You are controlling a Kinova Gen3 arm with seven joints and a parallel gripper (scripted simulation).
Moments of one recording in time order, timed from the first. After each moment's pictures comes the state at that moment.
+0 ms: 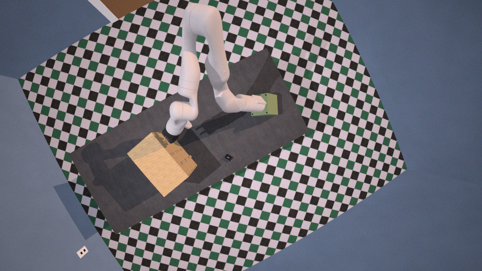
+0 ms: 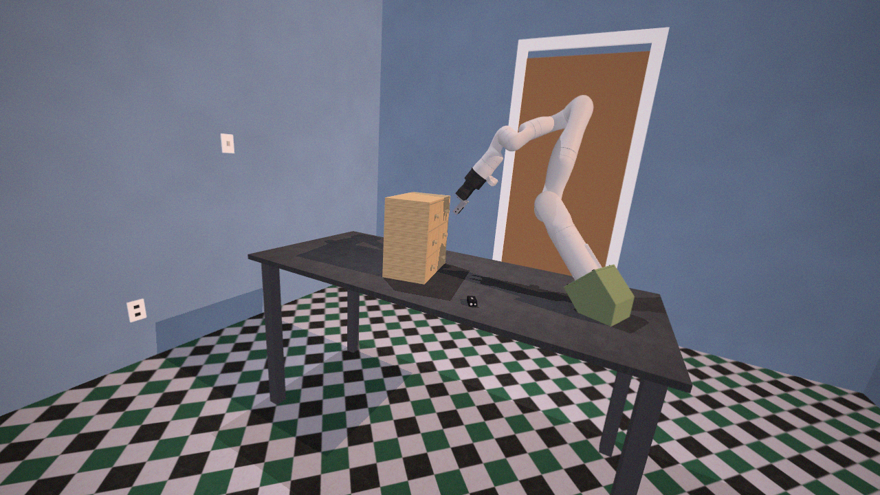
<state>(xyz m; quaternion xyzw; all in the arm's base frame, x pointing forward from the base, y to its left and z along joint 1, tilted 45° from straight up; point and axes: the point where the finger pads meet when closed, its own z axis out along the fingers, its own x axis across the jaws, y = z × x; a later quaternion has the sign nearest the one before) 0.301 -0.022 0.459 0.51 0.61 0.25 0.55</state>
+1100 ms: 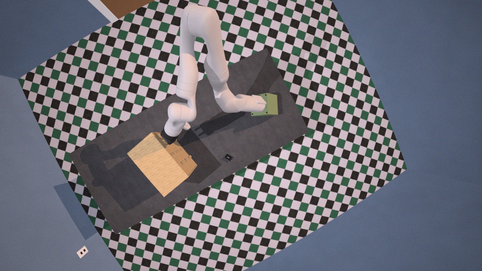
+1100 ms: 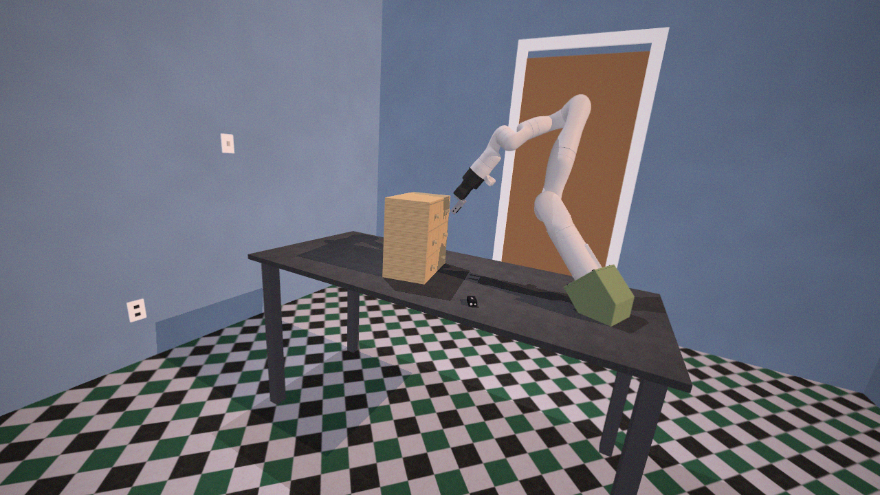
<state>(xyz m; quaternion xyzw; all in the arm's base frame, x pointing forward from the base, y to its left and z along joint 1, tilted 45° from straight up) 0.308 -0.021 0.466 0.51 0.60 0.25 0.56</state>
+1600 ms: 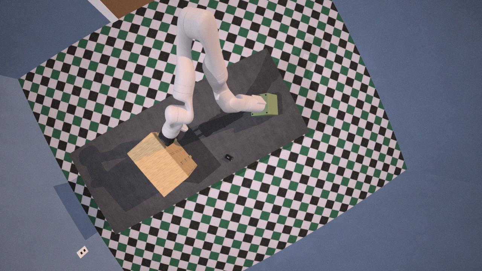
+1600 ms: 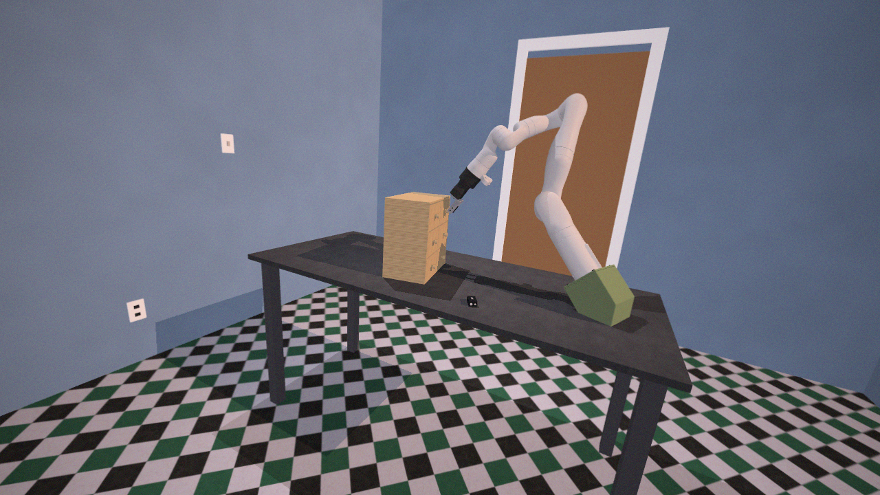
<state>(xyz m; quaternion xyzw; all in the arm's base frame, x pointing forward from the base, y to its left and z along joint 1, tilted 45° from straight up) 0.319 -0.019 0.474 0.51 0.60 0.25 0.56</state>
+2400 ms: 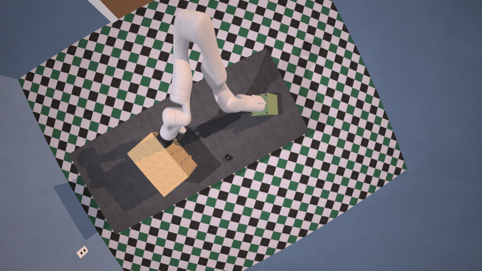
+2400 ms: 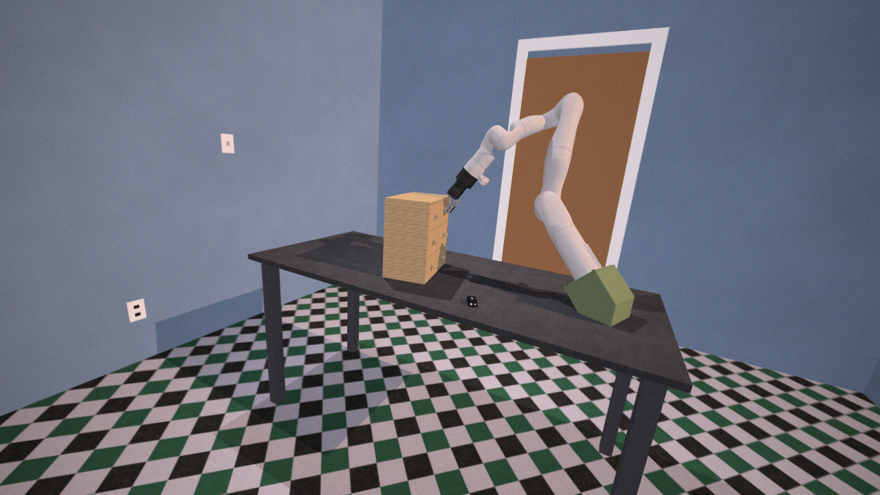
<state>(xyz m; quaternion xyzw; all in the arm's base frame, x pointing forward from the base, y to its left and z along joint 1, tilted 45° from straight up) 0.329 -0.018 0.479 0.51 0.60 0.25 0.55</state>
